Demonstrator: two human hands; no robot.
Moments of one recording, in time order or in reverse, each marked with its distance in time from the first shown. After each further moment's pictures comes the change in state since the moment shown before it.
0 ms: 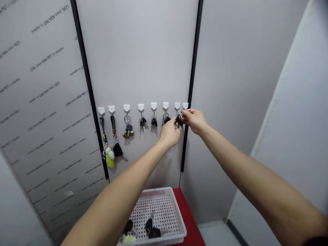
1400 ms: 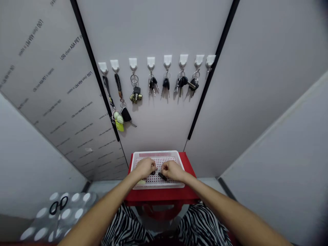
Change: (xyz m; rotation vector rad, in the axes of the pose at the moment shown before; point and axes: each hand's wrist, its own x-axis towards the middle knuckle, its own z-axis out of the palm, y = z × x) left_hand -0.207 -0.154 0.007 0.421 -0.653 -0.365; right_hand -0.213 0.199 0.015 -0.781 -0.917 0.213
